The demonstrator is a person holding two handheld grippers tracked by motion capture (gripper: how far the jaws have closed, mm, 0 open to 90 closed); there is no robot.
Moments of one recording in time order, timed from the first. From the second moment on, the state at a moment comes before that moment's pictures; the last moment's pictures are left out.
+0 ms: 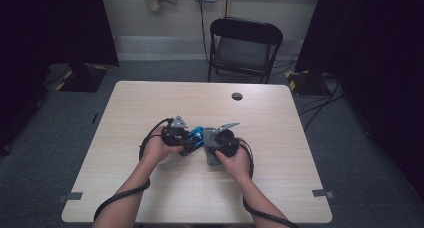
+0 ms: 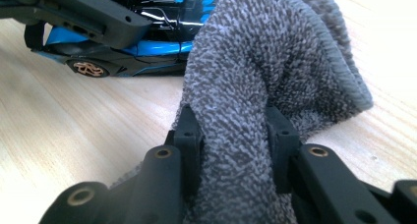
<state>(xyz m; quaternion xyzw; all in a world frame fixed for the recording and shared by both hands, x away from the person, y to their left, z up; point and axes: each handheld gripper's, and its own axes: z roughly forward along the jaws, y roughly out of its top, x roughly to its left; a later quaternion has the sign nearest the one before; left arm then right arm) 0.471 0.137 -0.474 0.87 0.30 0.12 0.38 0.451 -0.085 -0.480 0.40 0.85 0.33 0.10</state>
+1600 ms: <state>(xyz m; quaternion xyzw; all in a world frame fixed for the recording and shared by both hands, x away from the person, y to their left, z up) 0.469 0.139 -0.476 0.86 0.30 0.13 0.39 0.457 -0.082 -0.478 0.37 0.86 0.31 0.14</state>
